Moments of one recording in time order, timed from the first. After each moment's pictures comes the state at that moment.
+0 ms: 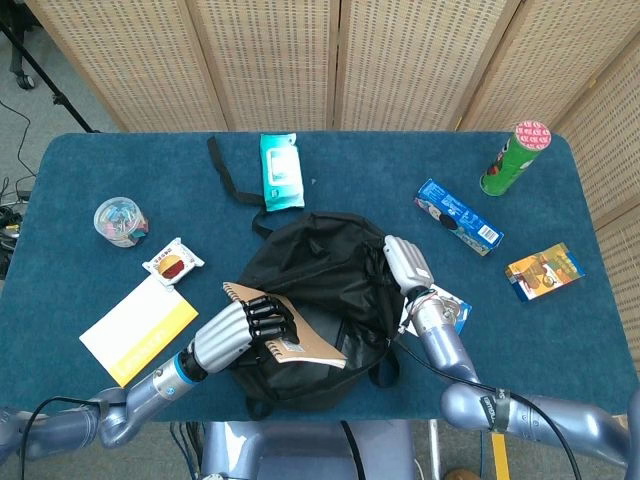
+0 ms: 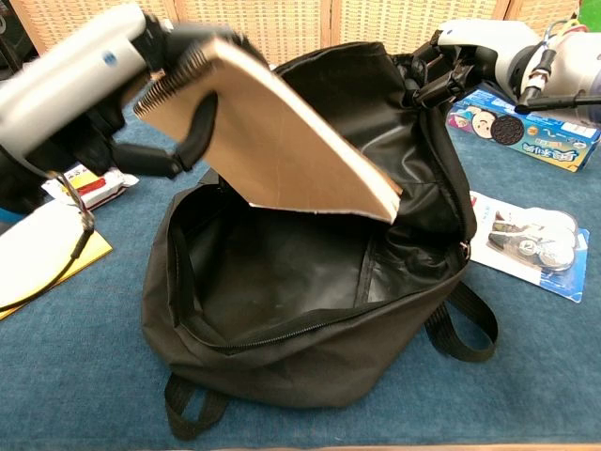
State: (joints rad) left arm -0.73 -1.70 0.08 -1.20 1.90 1.65 -0.43; right arm 0.81 -1.47 0.36 -1.74 -0.65 1.03 -0.15
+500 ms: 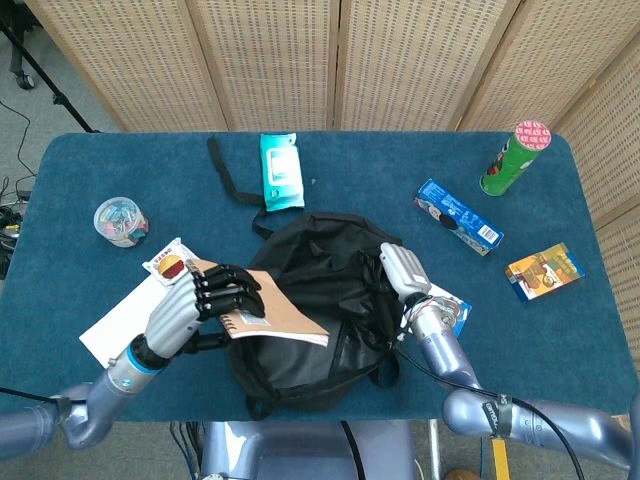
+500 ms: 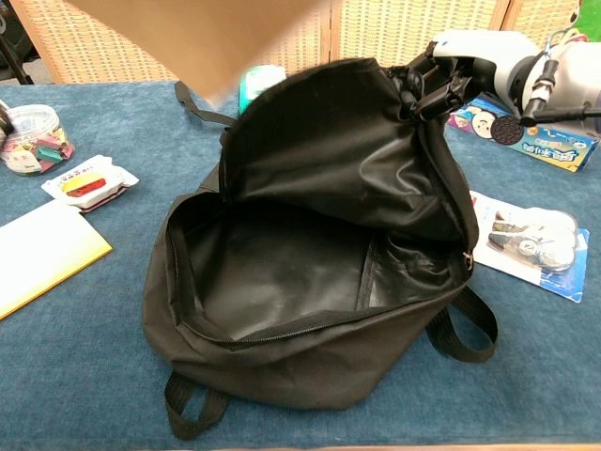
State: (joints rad) left arm -0.71 -1.42 -0.03 -1.52 1.86 1.70 -0.45; right arm 0.81 -1.46 0.34 -1.78 -0.67 1.02 -0.17
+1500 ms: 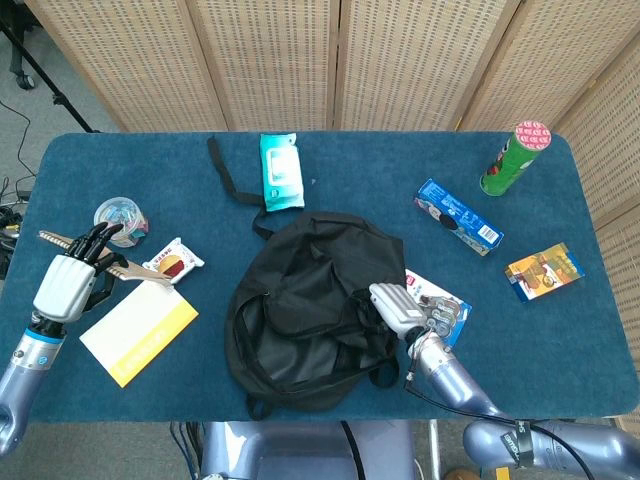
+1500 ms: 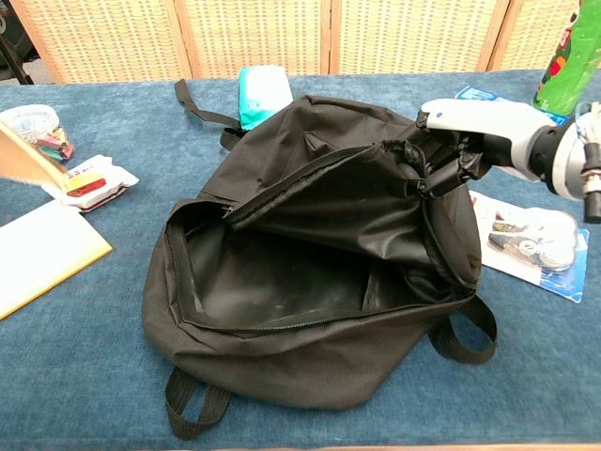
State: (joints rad) left arm -0.42 -1.55 0.01 -0.72 1.60 1.53 -0.52; right arm 0.73 -1.41 0.18 -1.83 -0.93 0.91 -0.09
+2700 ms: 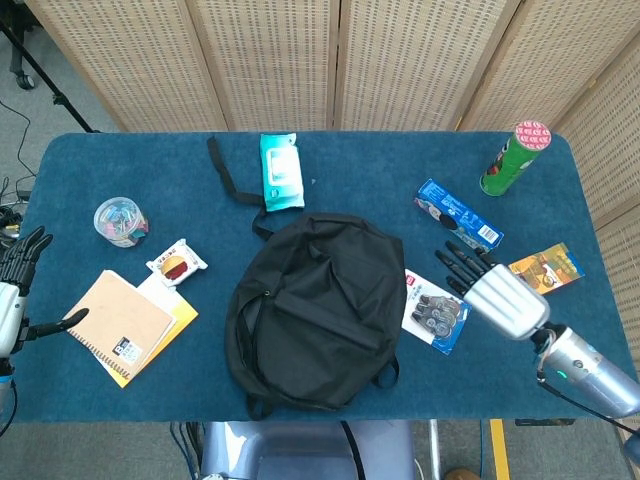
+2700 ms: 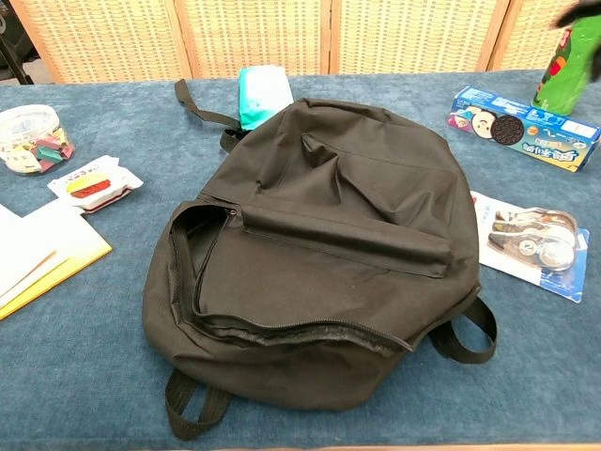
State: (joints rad) left arm -0.24 -1.20 -0.03 -1.40 1.50 1.61 -0.47; right arm 0.55 -1.02 -0.02 -1.40 -1.85 1.31 -0.23
